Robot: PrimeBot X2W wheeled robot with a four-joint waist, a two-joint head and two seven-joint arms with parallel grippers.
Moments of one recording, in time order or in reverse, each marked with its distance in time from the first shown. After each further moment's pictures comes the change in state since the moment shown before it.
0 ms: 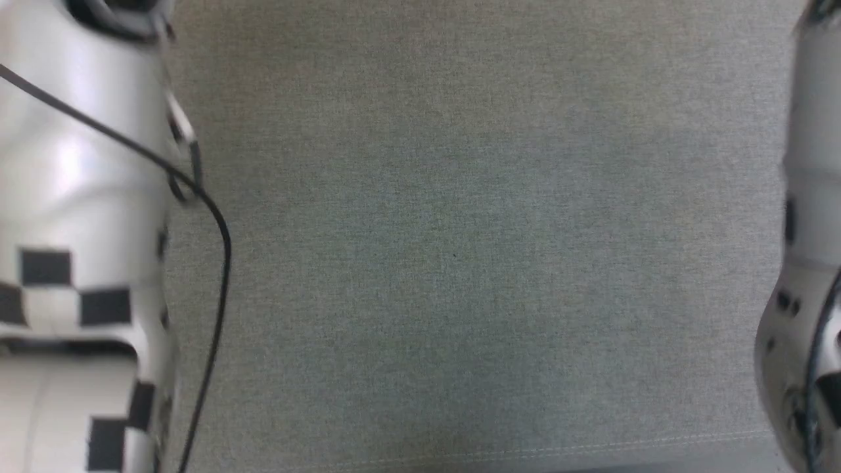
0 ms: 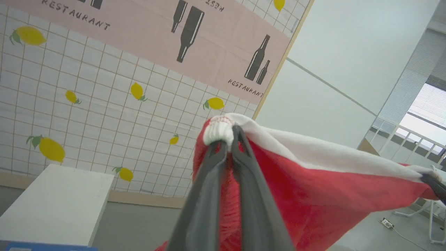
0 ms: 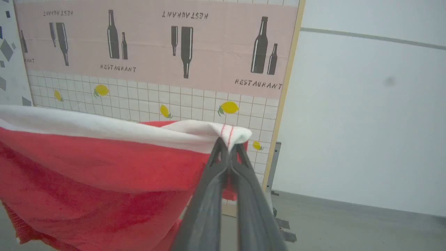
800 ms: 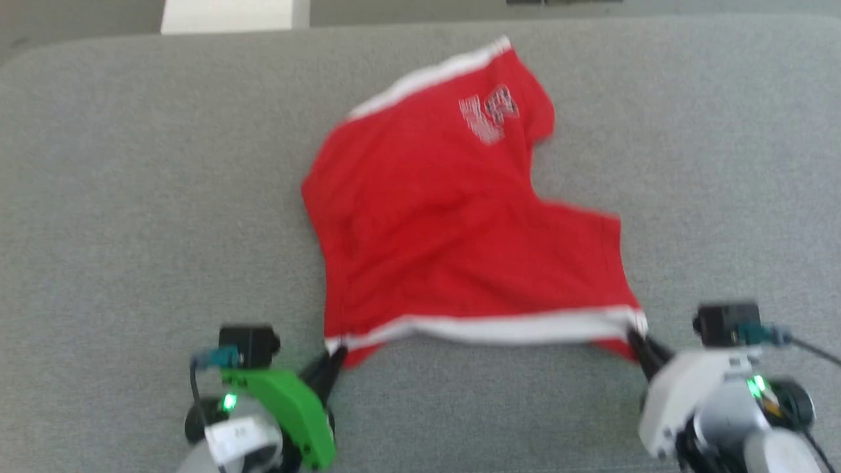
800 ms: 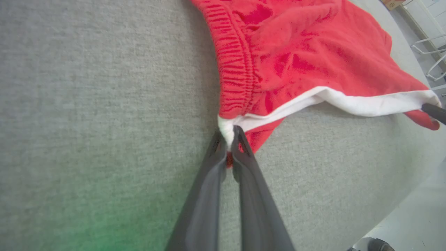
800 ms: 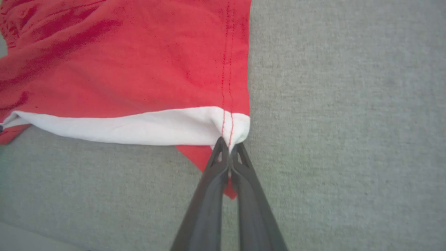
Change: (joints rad) left arm 1.078 0.107 -0.280 -0.191 -0.072 0.030 0.243; right arm 1.178 -0.011 0.037 -0.330 0.193 0.000 0.371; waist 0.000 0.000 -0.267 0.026
